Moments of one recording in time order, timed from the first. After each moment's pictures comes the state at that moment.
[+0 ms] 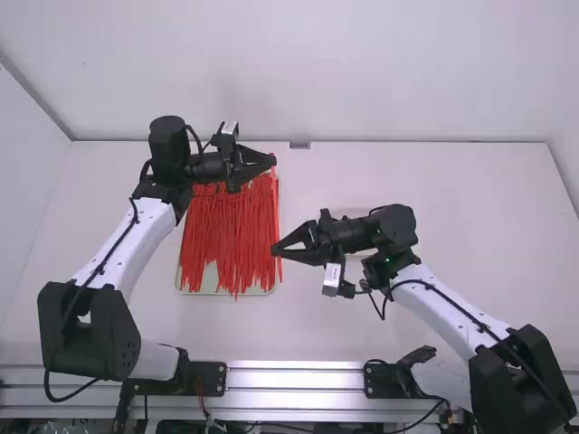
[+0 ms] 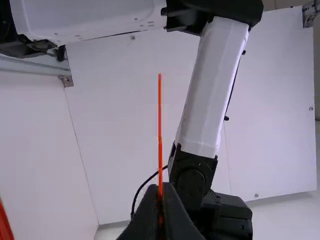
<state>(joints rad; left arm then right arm) -0.07 1.50 1.15 0.11 1.22 -1.37 0.50 1.29 0.67 0.98 -1.33 -1.11</state>
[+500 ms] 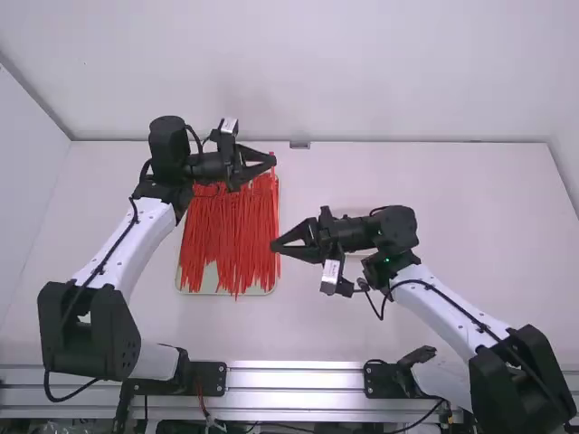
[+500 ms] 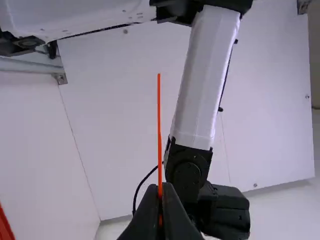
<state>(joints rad) -0.07 1.50 1.15 0.11 1.22 -1.23 0.50 1.29 0.67 1.00 -1.29 -1.04</state>
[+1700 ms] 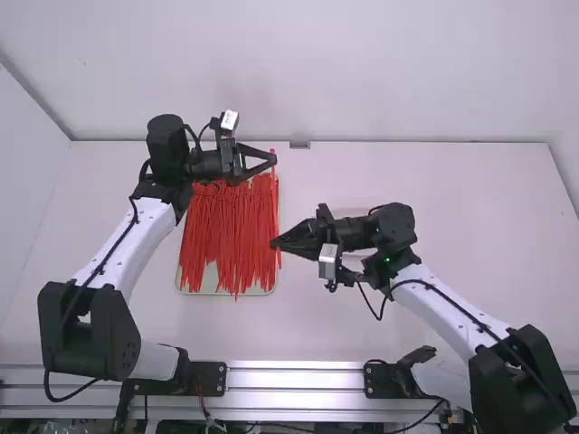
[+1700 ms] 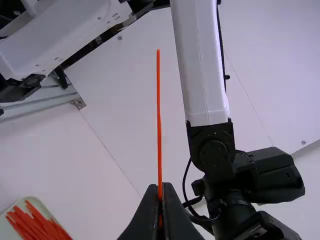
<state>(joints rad) -0.07 1.50 1.15 0.18 1.26 -0.99 0.50 1.29 0.67 0.95 -1.27 -0.74</state>
